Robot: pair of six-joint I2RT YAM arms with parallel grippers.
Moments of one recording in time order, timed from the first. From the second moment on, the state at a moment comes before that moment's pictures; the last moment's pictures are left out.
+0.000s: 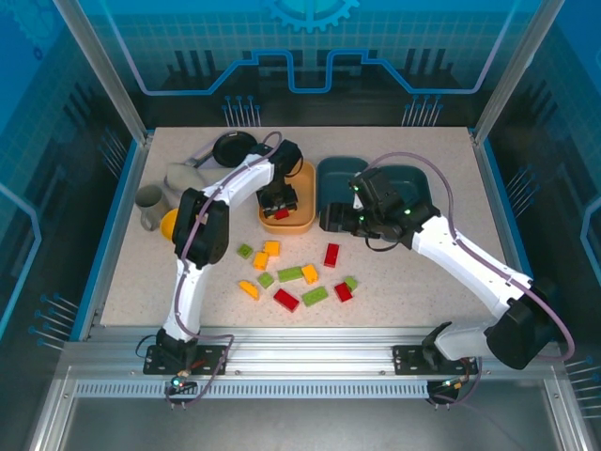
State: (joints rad) left arm -0.42 2.27 1.96 -1.18 0.02 -0.79; right arm 0.62 1.33 1.18 -0.74 -0.09 0.68
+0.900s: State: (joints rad) left arm -0.48 1.62 1.45 -0.90 0.15 -0.77; right arm 0.61 1.39 0.87 -0.88 -0.14 1.16
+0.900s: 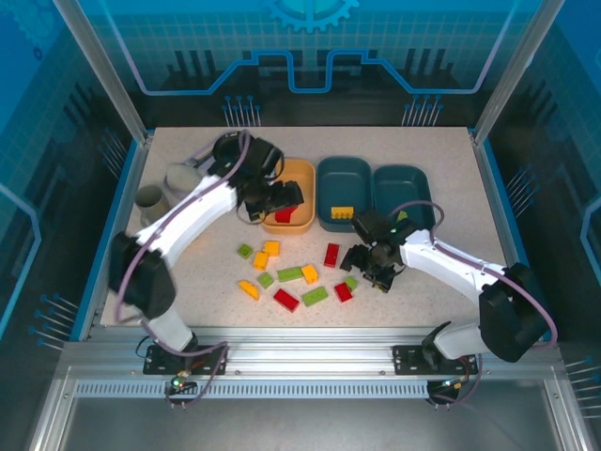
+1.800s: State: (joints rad) left arm -0.50 0.99 0.83 -0.68 0.37 -0.84; right arm 0.64 1.54 0.85 -0.72 -0.16 1.52
